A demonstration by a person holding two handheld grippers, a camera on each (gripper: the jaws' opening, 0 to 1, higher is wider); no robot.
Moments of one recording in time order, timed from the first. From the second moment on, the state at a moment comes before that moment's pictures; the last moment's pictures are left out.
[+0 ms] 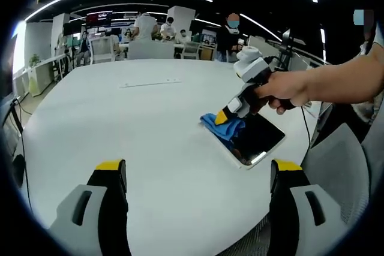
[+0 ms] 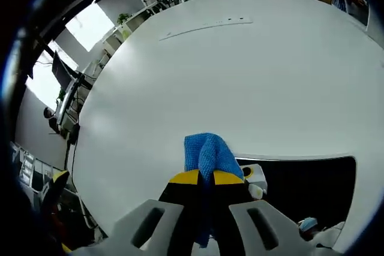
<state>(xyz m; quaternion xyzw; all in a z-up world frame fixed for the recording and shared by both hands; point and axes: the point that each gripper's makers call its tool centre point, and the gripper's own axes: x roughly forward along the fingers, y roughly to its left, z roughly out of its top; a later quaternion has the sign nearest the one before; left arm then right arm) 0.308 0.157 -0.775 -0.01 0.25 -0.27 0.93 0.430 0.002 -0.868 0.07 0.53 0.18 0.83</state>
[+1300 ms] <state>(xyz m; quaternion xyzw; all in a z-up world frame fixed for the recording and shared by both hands) 0.307 0.155 -0.768 -0.01 0.24 -0.27 0.93 0.432 -0.037 -0.869 0.06 0.53 0.14 0.83</state>
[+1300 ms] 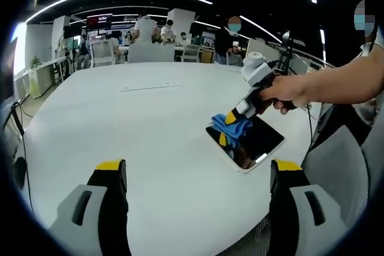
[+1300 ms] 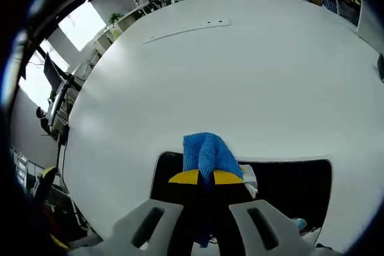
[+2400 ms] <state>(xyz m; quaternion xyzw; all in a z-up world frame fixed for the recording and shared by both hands) 0.316 0.162 -0.753 -0.02 0.23 -0.25 0.94 0.382 -0.030 -0.869 0.08 0.53 0.15 0.83</state>
